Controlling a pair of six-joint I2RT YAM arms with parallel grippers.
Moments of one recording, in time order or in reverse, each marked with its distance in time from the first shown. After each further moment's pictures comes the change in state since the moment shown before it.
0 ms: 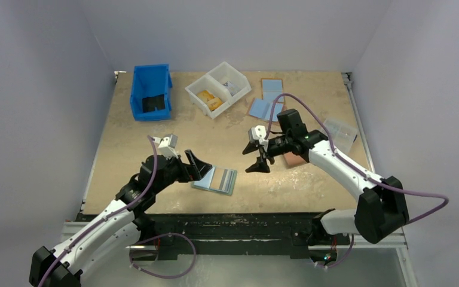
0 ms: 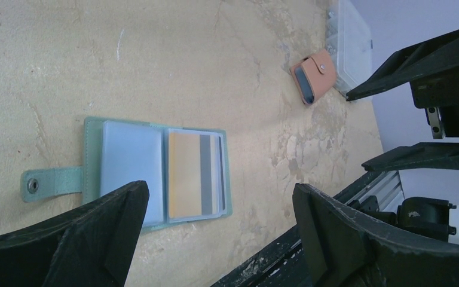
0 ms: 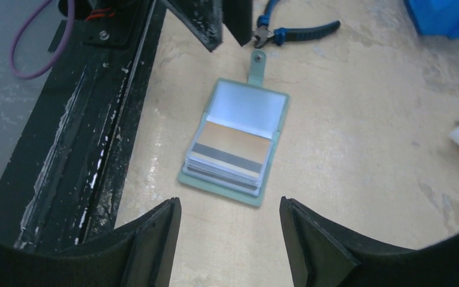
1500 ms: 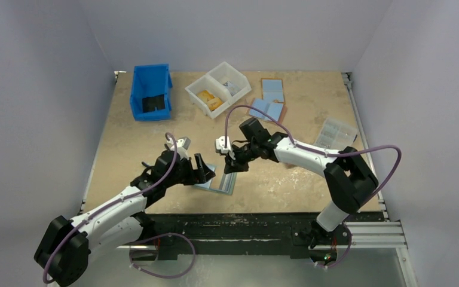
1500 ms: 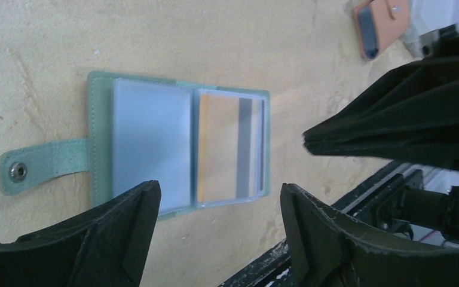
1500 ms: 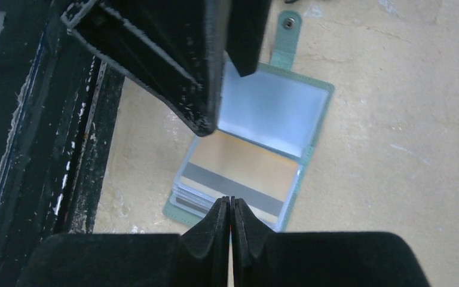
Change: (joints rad) left arm -0.001 0.262 -0.002 0.062 0.071 0.028; right arm 0.288 0.323 0.116 0.119 0.262 0.101
